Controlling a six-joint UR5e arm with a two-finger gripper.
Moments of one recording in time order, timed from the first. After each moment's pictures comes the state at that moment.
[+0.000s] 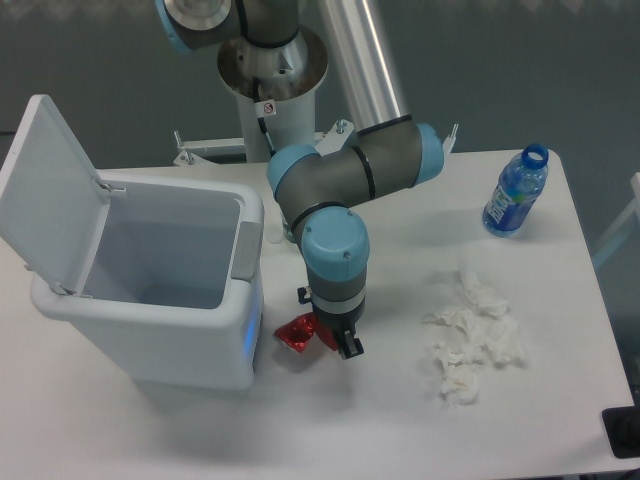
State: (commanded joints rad) arm 2.42 -2.05 -1.62 -0.95 1.61 1.63
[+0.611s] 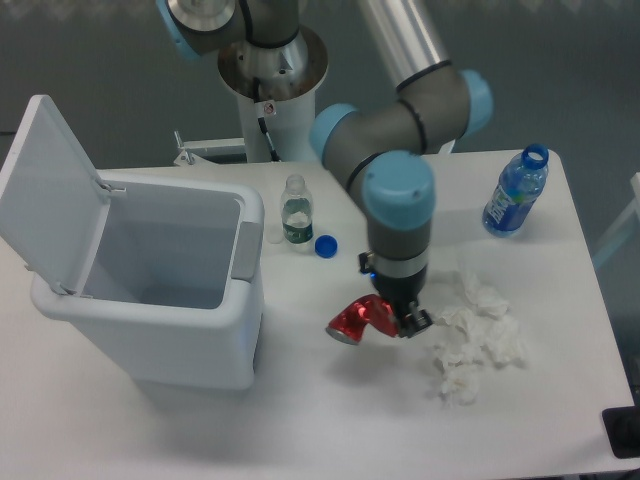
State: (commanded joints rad) arm 2.58 -1.94 -1.55 -1.03 1.50 1.60
